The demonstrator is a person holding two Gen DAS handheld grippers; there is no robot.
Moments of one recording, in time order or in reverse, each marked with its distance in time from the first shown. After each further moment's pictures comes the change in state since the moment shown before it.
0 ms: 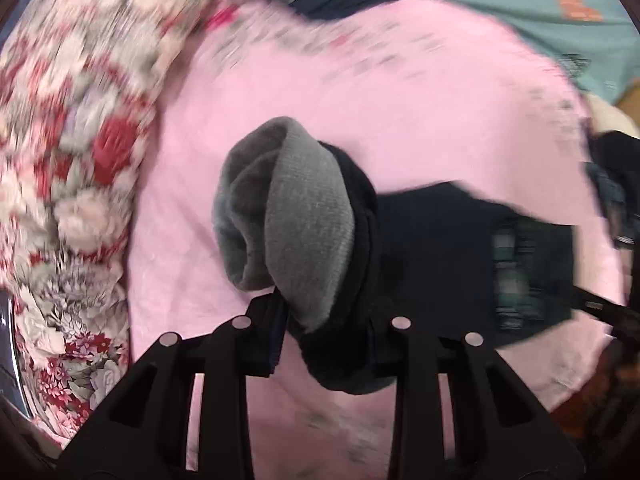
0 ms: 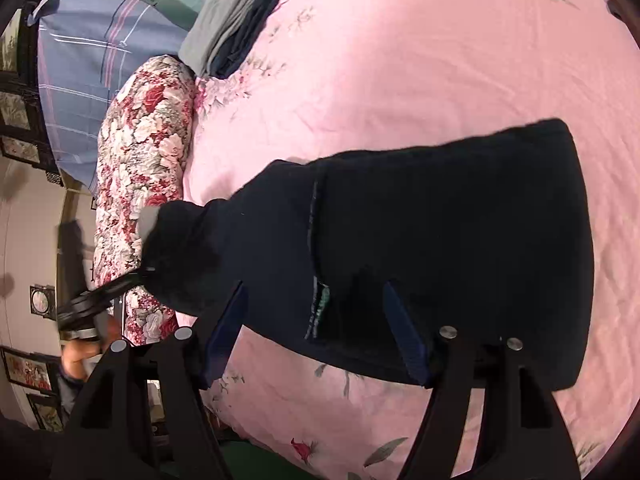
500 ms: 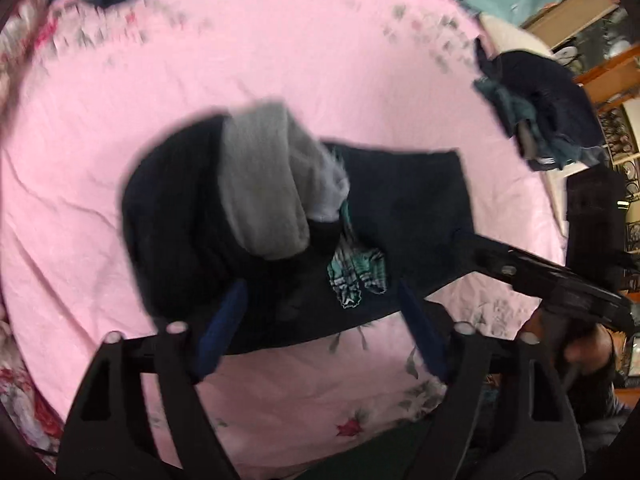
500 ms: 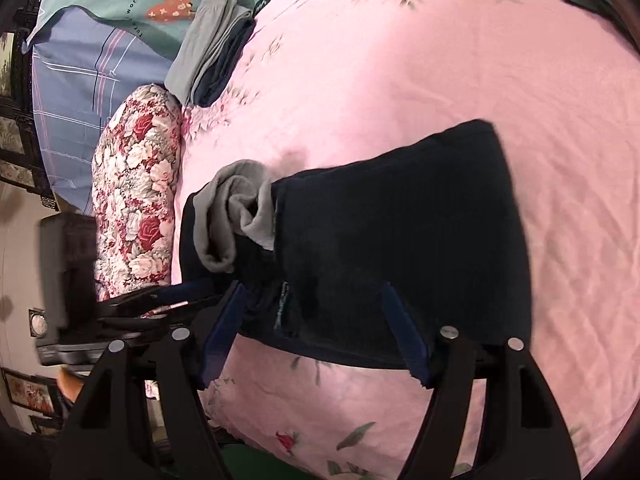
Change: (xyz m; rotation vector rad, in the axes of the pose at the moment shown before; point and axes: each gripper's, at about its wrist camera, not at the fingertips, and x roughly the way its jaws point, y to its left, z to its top) left arm 0.039 -0.123 -0.003 0.193 0.147 -0.285; right arm -0.039 -0.023 -0.012 0.066 -0.076 -0.052
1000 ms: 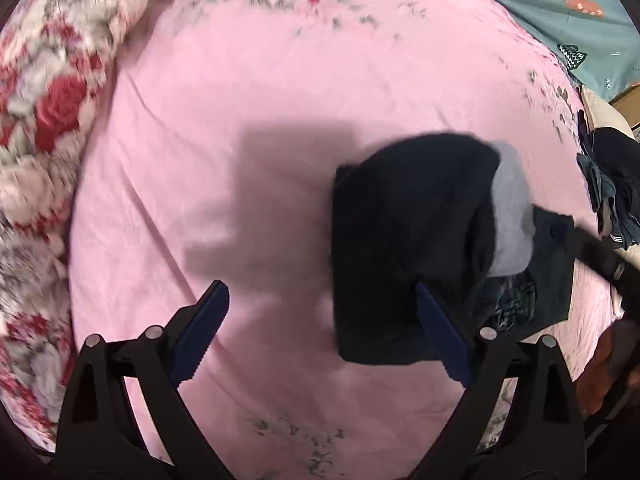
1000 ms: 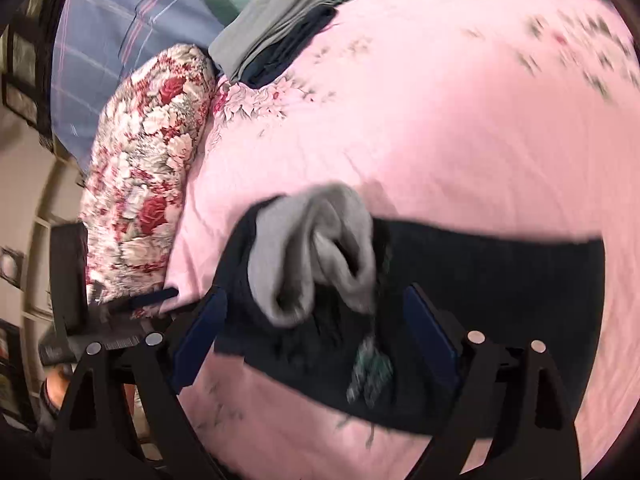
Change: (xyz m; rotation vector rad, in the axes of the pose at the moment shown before) left arm -0.010 0.114 -0.034 -0.271 -0.054 0.217; right arm 0.057 0.096 0.031 -0.250 -0.009 -0.055
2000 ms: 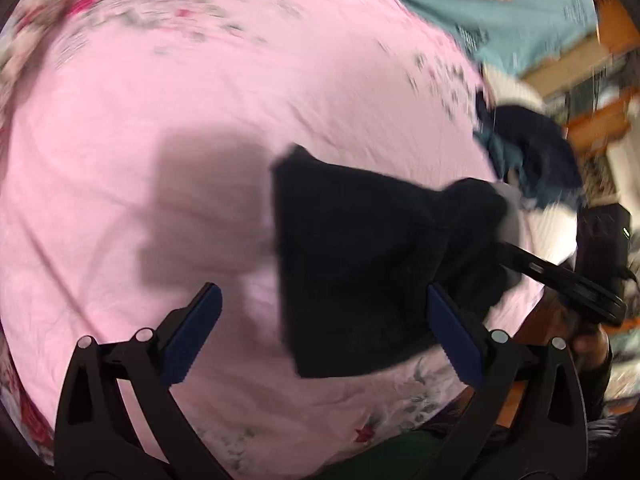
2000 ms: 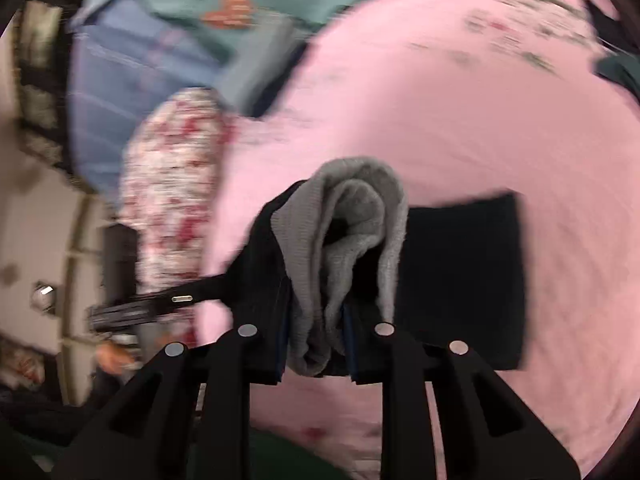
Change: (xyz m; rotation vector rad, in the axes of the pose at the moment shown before) left arm -0.005 -0.072 0.003 0.198 0.017 -0.283; right arm -0.093 -0.073 -0.042 0.157 -0.044 0.041
